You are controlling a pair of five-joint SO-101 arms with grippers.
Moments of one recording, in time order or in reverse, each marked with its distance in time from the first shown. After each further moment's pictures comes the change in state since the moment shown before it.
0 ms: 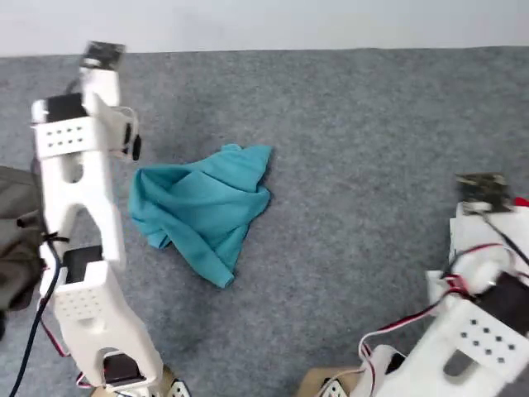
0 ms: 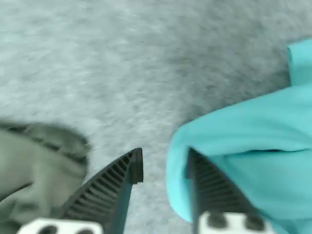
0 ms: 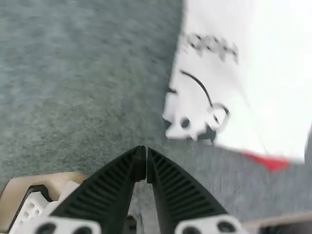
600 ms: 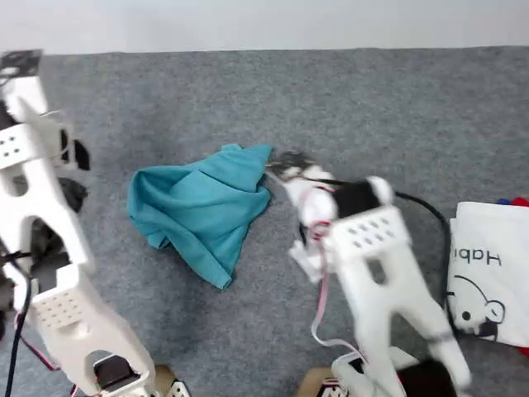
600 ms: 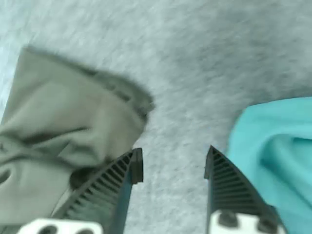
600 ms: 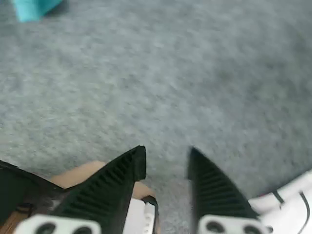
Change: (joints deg) left arm -14.1 0.0 -4.4 7.2 0.0; right arm -54.4 32.7 -8.4 -3.1 -22.1
